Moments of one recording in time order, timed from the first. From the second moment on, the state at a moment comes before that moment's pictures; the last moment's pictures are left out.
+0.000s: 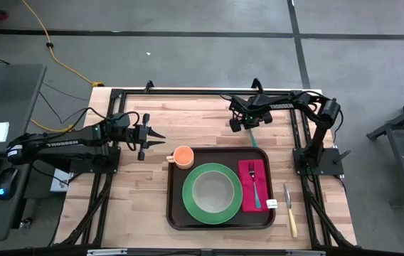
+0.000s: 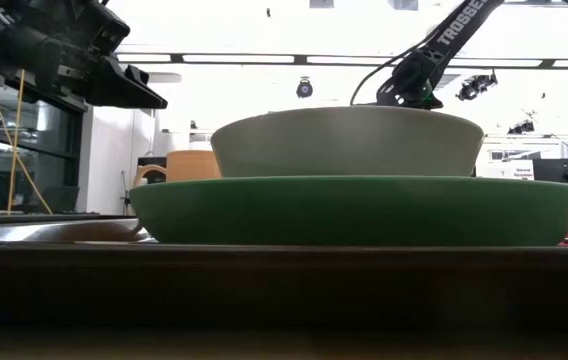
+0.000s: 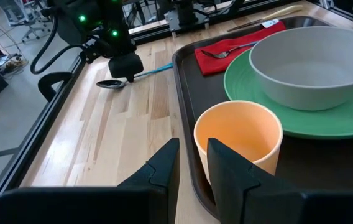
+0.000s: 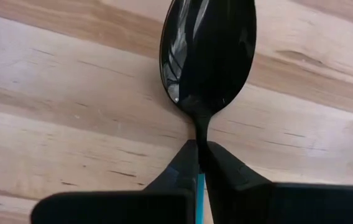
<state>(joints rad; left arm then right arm) 0.29 0.62 0.33 -0.03 0.25 0.38 -0.56 1.82 1.05 -0.72 0.16 0.78</state>
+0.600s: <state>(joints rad) 0.29 0.62 0.33 -0.03 0.25 0.38 -0.56 1.82 1.08 -0.72 0.13 0.73</state>
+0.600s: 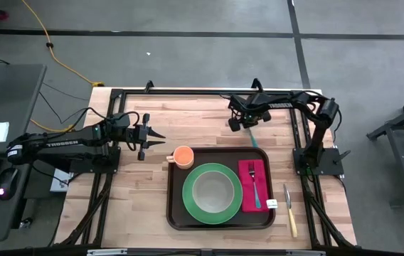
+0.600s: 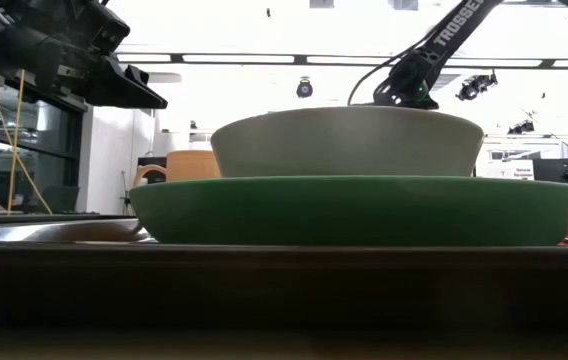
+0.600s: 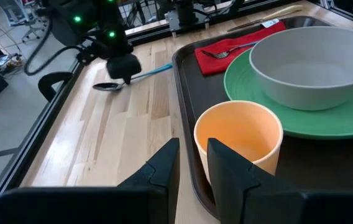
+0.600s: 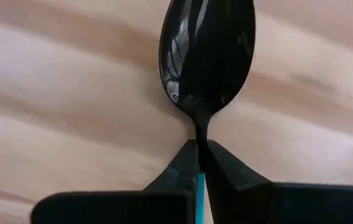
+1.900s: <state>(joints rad) 0.29 0.62 0.33 -0.03 0.25 0.37 -0.57 1.82 1.36 -0.98 0.14 0.62</state>
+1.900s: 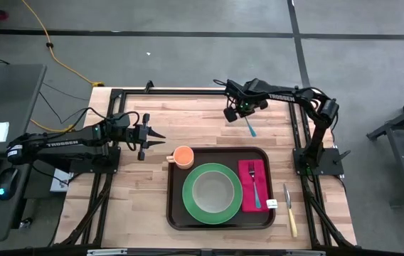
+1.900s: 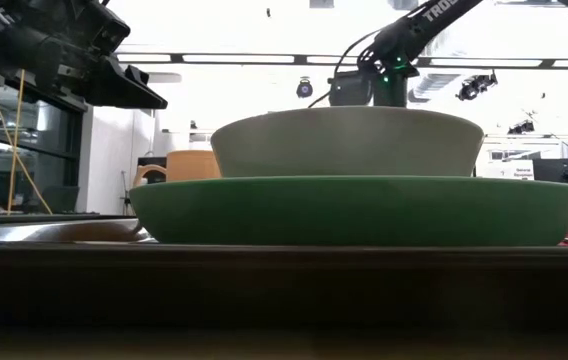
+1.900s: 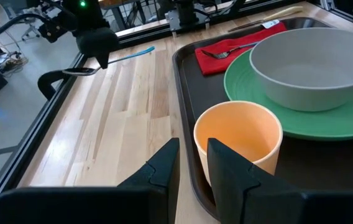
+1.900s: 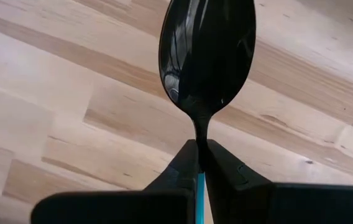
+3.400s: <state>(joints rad) 0.29 0.62 0.33 -0.11 0.27 0.47 -0.30 1.82 1.35 -1.09 0.05 0.92</state>
